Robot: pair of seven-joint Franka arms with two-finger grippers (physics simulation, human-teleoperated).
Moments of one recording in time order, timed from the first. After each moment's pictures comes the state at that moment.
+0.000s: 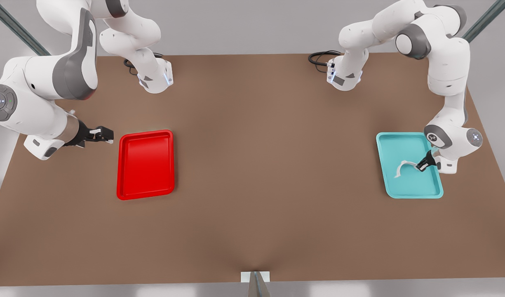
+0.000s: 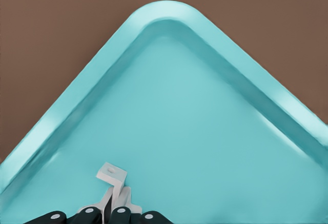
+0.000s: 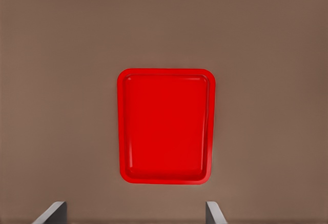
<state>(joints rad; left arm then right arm) 0.22 0.53 0.26 -2.04 -0.32 2.53 0.02 0.34 0.20 -0.33 -1.34 0.07 1.36 -0.11</state>
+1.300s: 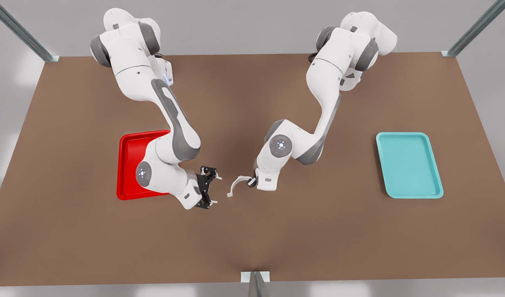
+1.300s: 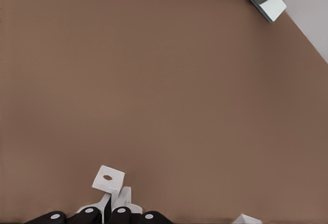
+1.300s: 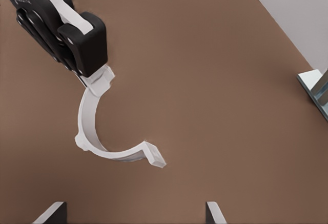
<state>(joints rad) -0.71 0.82 0.10 -1.11 -0.24 2.08 -1.28 0.45 0.67 -0.06 -1.32 0.68 2.09 -1.29</state>
